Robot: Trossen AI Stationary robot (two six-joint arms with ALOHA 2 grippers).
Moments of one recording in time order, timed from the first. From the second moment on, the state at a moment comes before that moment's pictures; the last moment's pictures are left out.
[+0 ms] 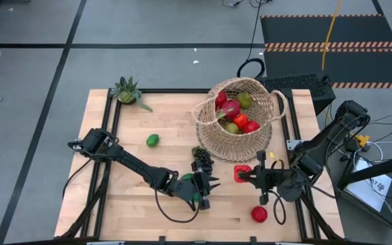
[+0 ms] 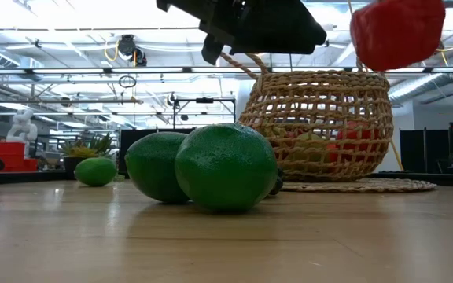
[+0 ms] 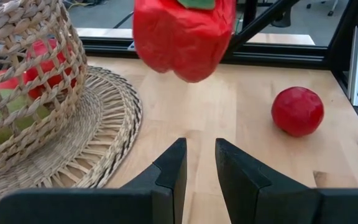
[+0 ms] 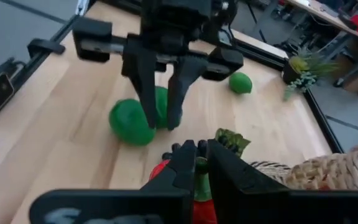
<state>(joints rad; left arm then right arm) -0.43 1.96 1.26 0.29 -0.57 -0.22 0.78 1.15 0.87 -0.41 0.76 0.16</state>
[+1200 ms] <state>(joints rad) -0.42 1.96 1.26 0.34 -0.57 -0.22 0.70 0.68 0.43 0.24 0.65 -0.06</state>
